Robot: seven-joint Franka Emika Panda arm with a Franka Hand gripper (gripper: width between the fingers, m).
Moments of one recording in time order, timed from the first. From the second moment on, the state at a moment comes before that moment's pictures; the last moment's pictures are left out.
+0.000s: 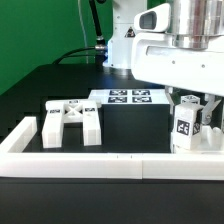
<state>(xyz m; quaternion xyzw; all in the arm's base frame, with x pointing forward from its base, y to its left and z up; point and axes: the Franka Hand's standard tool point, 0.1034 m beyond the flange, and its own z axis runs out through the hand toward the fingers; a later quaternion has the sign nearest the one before) 0.670 0.049 0.073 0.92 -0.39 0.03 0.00</state>
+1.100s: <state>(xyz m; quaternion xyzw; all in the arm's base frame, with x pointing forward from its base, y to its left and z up) 0.673 0.043 0.076 0.99 -0.10 0.04 0.01</state>
